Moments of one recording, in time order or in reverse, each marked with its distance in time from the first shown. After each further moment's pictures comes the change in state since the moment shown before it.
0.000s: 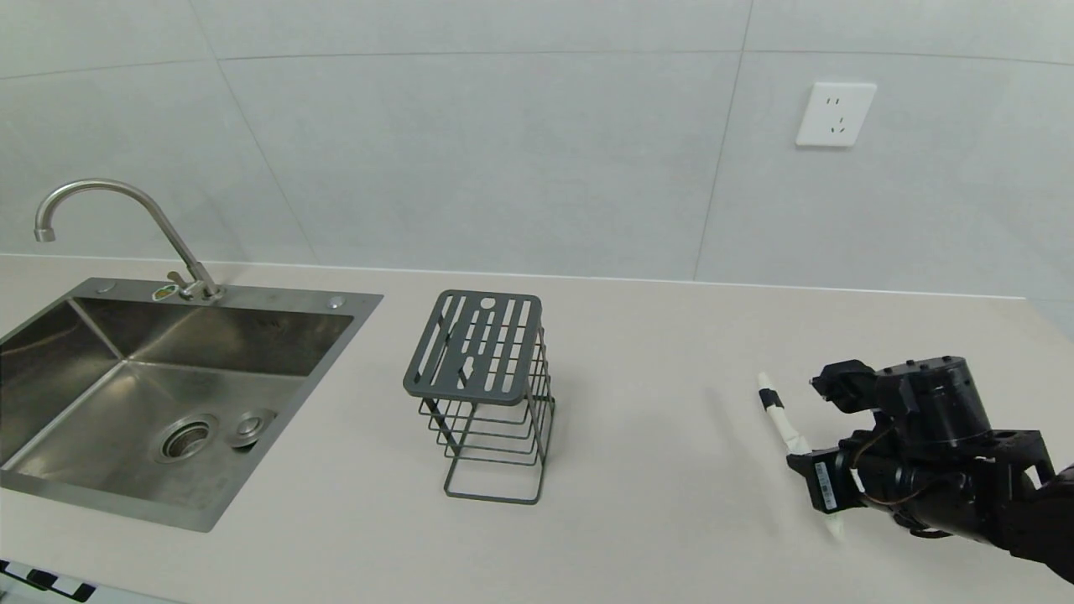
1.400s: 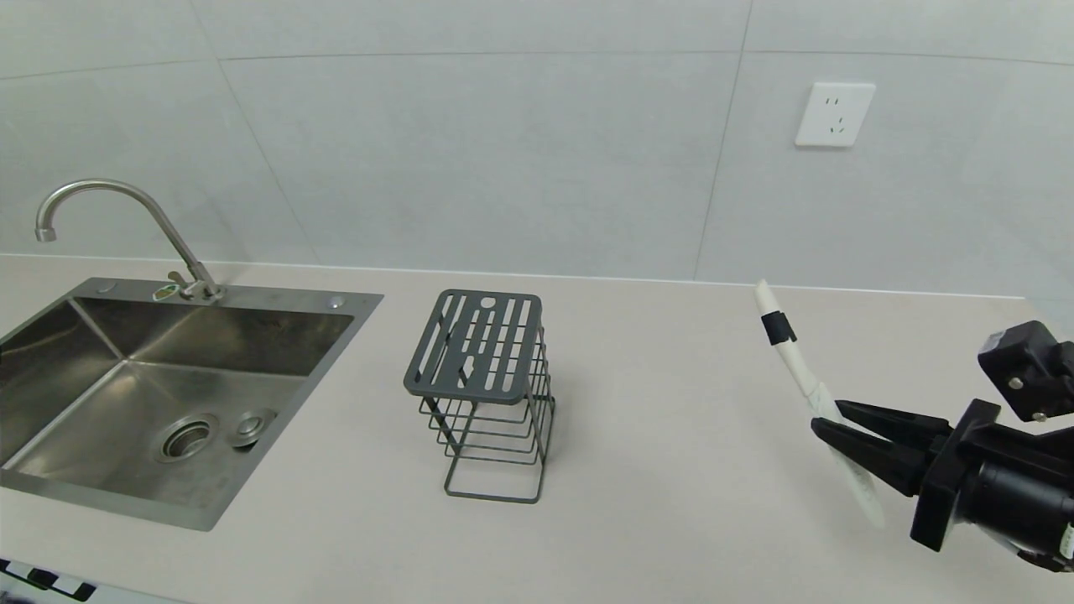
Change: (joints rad) left arm -0.048 0.423 -0.216 -0.501 -0.388 -0.110; right arm 0.066 -0.434 0.234 -0.319 0.345 -0.144
